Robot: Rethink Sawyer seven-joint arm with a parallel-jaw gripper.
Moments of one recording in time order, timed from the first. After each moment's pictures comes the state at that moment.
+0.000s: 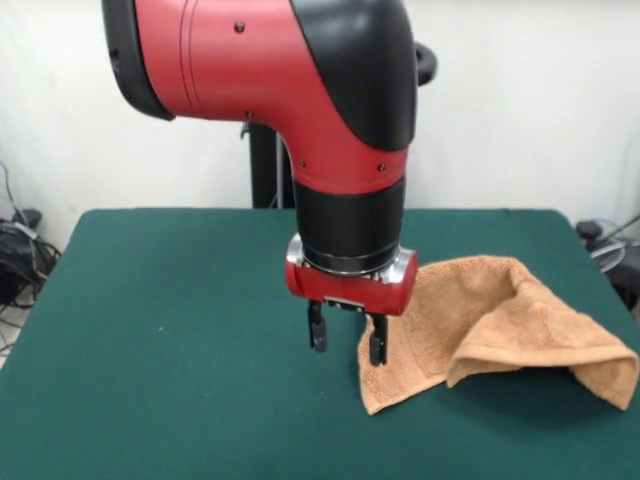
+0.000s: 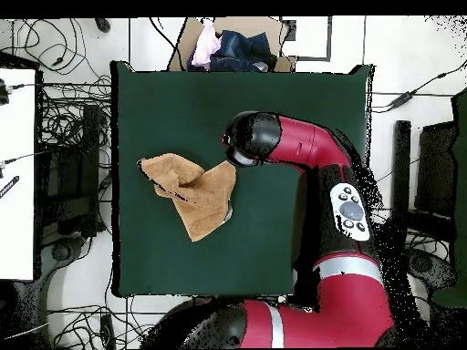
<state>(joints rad) -0.33 -0.49 0.14 1.35 -0.08 0.74 1.88</state>
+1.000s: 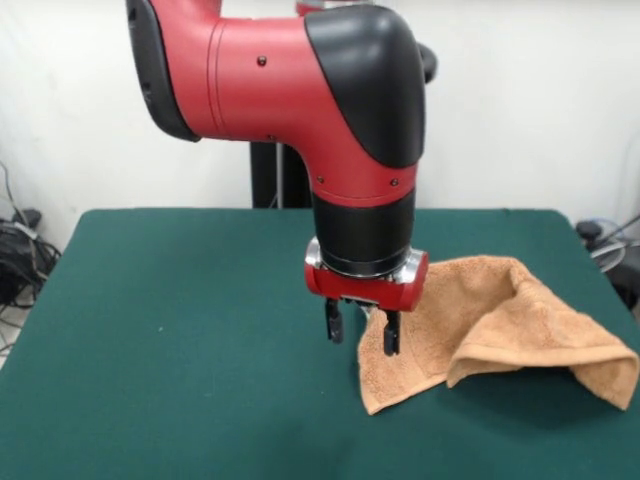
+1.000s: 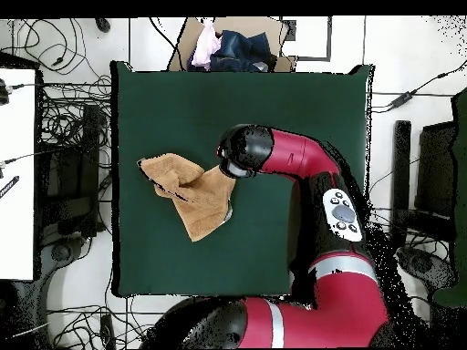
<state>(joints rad) -0.34 -0.49 0.15 1.43 -0.08 0.72 1.88</state>
